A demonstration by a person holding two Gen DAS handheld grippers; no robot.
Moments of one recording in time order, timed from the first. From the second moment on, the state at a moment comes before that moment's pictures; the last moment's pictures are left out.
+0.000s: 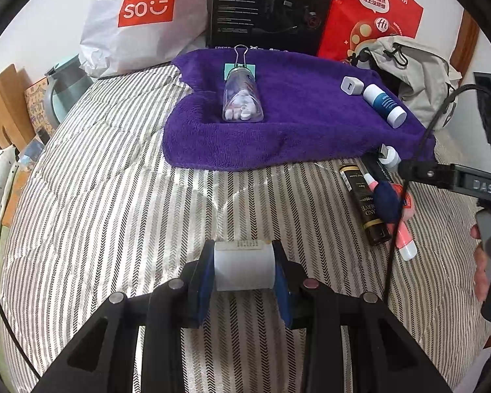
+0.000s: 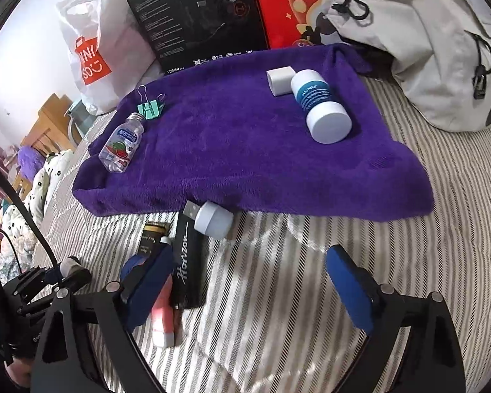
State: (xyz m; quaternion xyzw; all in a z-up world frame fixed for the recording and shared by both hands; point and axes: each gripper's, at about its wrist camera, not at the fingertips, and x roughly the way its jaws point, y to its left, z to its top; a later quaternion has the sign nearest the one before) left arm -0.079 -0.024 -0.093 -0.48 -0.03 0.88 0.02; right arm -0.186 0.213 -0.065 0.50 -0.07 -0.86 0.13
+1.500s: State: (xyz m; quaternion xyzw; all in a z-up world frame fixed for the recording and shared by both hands) left arm -0.088 -0.017 -0.084 -0.47 -0.03 0.88 0.05; right arm -0.165 0.236 -0.063 0.47 -0.05 -0.87 0.16
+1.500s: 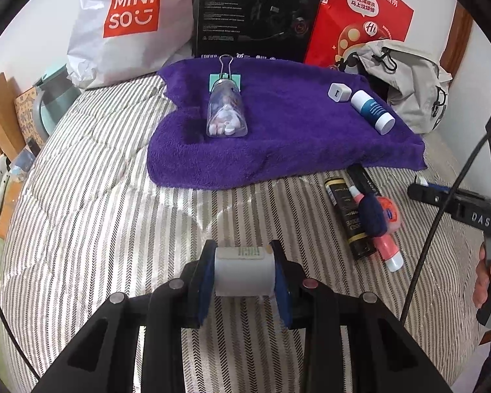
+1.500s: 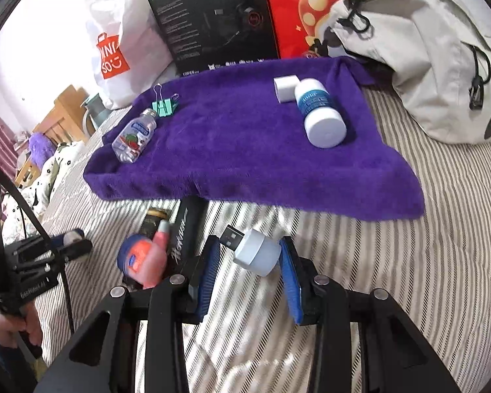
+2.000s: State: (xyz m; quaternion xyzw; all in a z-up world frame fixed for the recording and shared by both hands) left arm -0.122 -0.020 -0.047 -0.45 -0.04 0.89 0.05; right arm -0.166 0.250 -0.032 0.46 -0.06 -0.87 0.17
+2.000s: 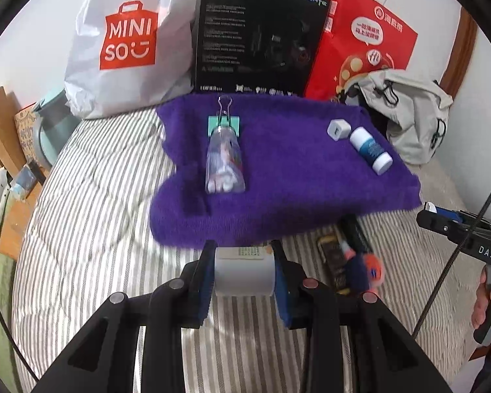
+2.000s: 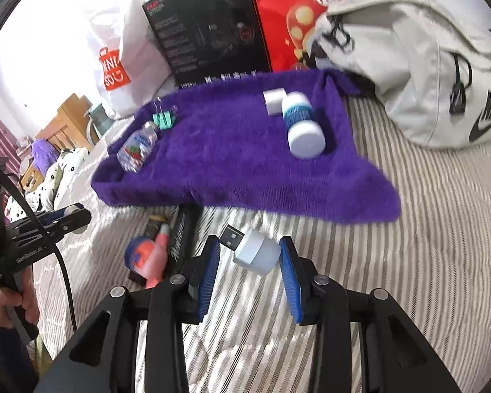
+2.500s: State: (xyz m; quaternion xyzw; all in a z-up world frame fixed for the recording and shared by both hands) left arm -0.188 -0.032 -0.055 -0.46 -0.05 0.89 0.04; right arm -0.241 0.248 -0.025 0.46 -0.05 -0.87 0.17
